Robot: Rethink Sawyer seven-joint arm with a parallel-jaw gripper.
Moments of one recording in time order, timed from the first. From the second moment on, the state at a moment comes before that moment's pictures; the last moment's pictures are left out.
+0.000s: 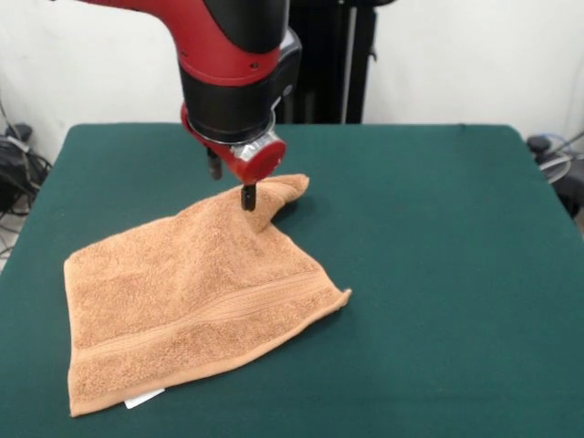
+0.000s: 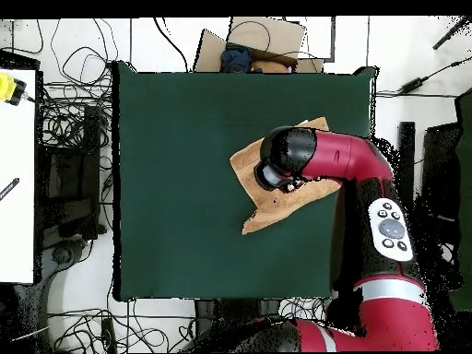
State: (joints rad) arm -0.43 -0.54 0.15 1.37 -0.30 1.00 2.40
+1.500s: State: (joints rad) arm -0.34 -0.43 0.19 1.36 -0.28 0.63 2.40
